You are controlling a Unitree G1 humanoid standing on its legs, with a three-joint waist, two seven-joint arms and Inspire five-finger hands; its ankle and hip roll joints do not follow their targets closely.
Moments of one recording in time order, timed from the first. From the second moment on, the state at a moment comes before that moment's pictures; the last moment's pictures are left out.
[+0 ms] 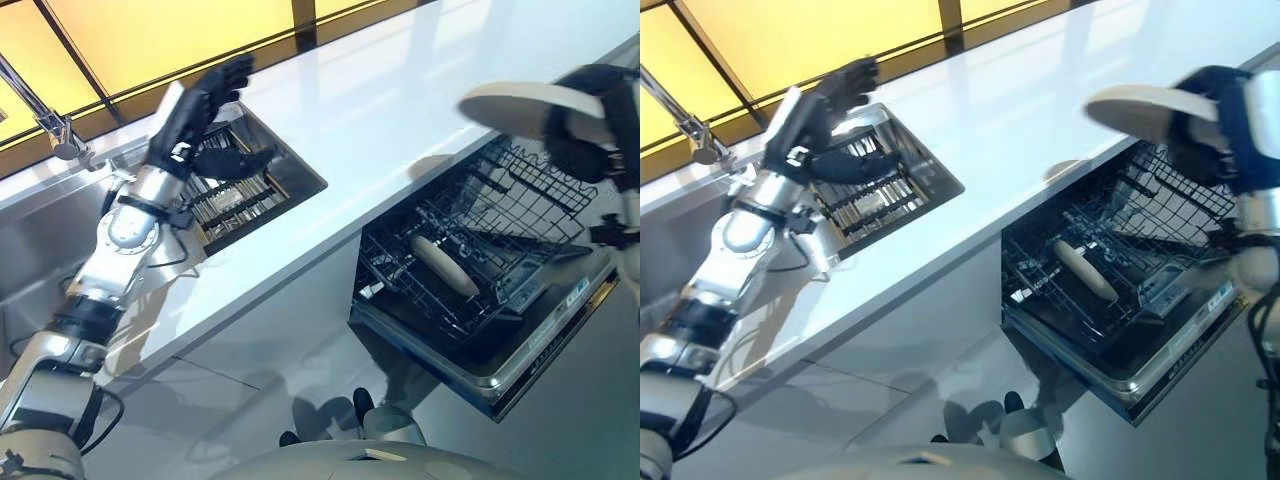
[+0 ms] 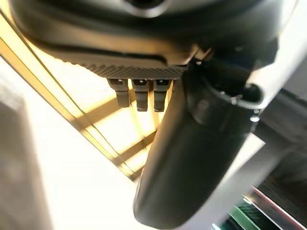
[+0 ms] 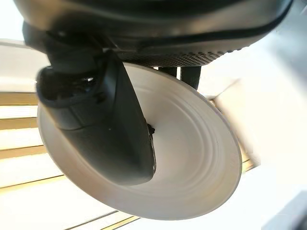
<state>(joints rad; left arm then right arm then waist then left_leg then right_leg) -0.45 0.82 -0.23 0.27 -0.37 -0.43 -0.01 -0.07 -1.01 -0.30 0.13 -0.42 -0.25 -0.43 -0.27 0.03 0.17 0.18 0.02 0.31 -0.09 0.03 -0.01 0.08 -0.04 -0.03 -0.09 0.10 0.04</state>
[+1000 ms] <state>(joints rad) -0.39 0.84 -0.23 0.07 -0.37 -0.39 -0.10 -0.06 -0.96 -0.05 0.60 -0.42 -0.01 -0.23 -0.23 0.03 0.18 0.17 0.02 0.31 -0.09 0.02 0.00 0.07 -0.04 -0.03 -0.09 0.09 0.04</state>
